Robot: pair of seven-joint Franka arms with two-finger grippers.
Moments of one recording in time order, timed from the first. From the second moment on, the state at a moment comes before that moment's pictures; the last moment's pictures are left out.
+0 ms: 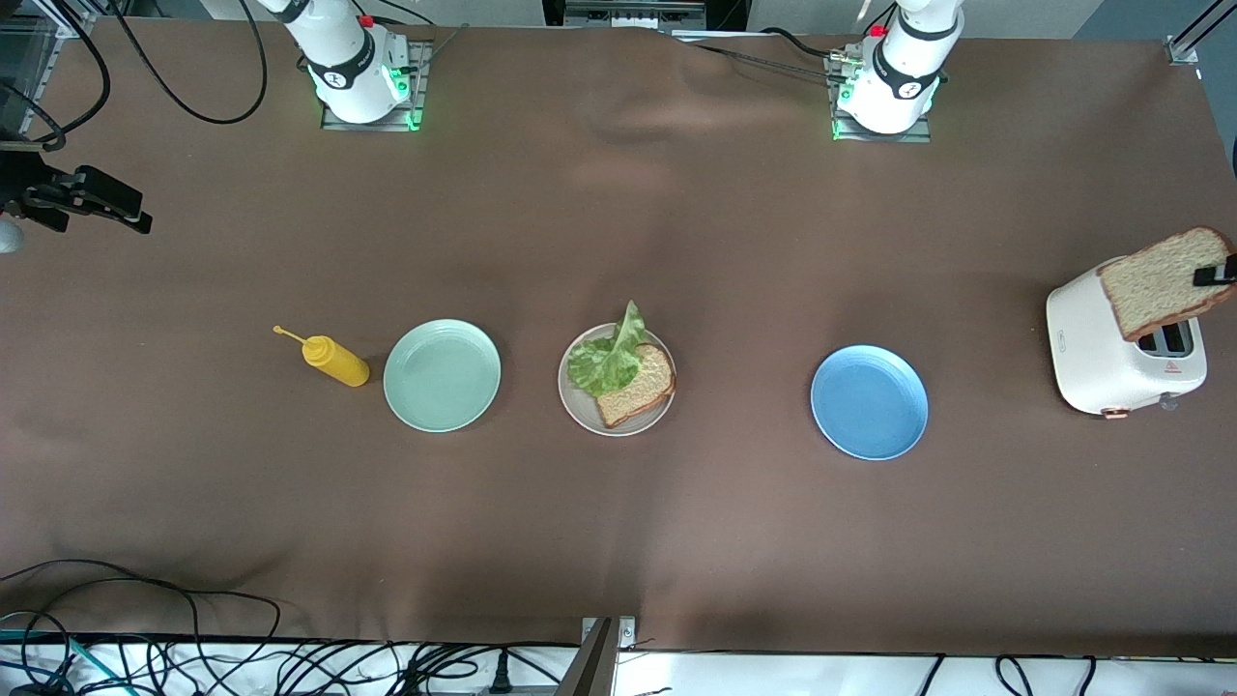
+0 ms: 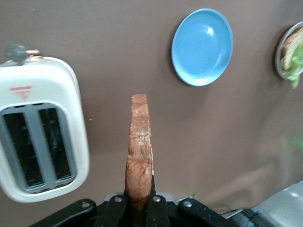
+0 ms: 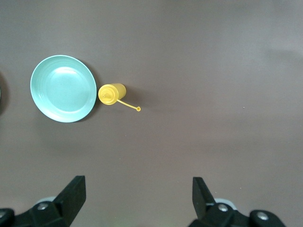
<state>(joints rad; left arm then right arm) 0.53 0.49 -0.08 -1.18 -0.23 1.22 0.50 0.04 -0.01 -0.10 -1.63 0.00 1.56 -0.05</state>
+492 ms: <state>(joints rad) 0.37 0.54 -0.15 -1.24 -0.51 1.26 0.17 0.04 -0.01 -0.10 -1.63 0.00 1.56 -0.05</state>
